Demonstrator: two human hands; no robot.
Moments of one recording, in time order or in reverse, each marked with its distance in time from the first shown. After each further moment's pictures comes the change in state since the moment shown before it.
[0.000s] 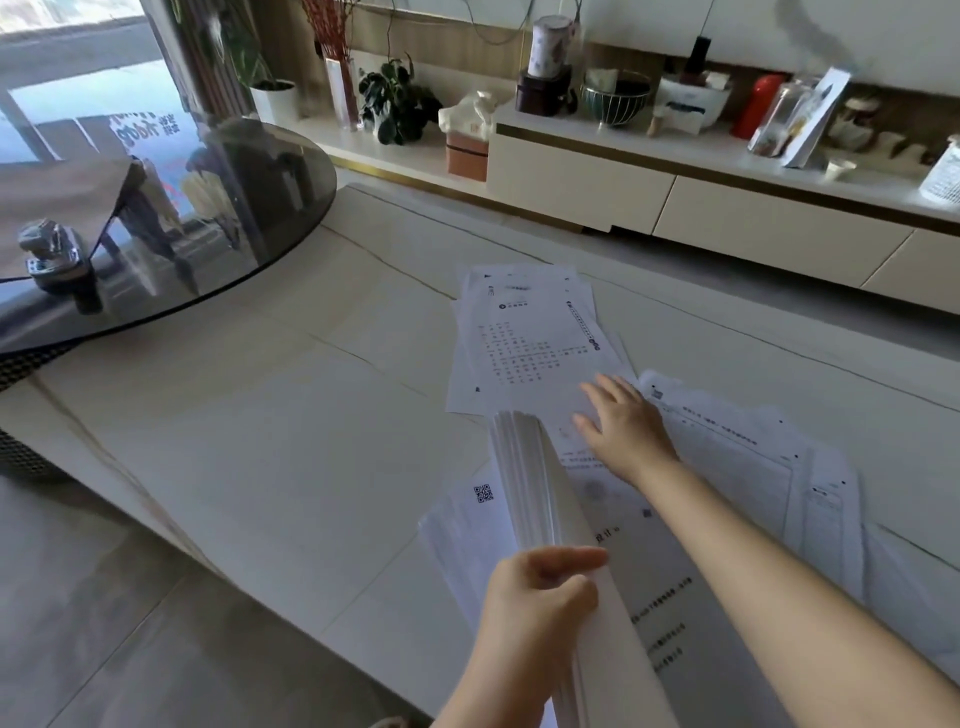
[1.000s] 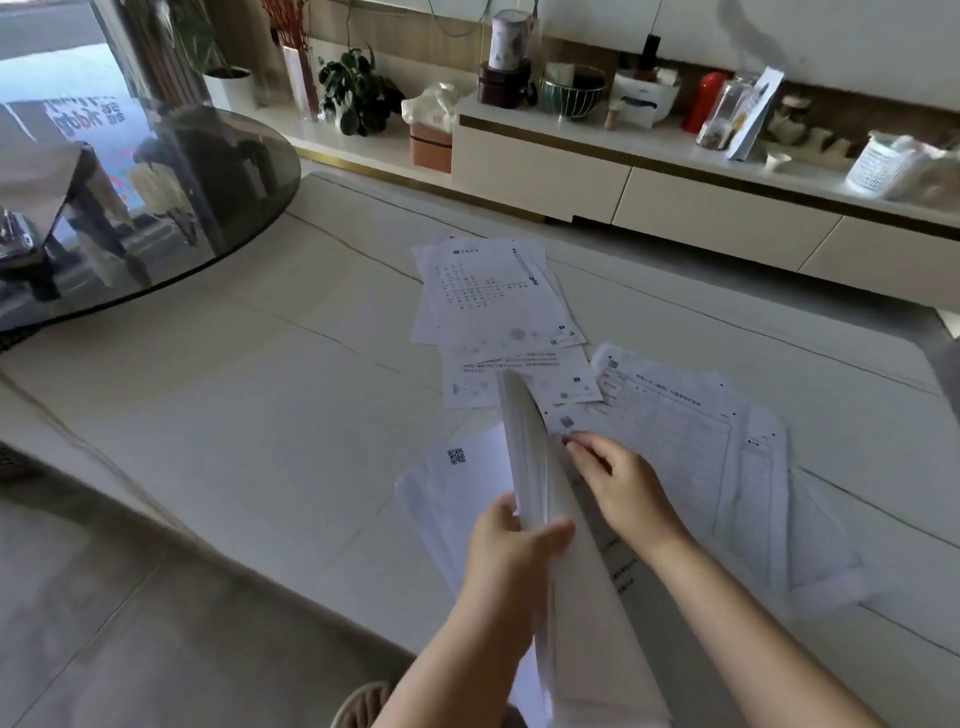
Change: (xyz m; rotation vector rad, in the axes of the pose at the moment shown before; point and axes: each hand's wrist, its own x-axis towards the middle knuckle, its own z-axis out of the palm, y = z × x) left_hand -0.001 -0.015 0.010 -0.153 -0.035 -0.062; right_hand -0.127 -0.026 -0.015 0.753 0.094 0.215
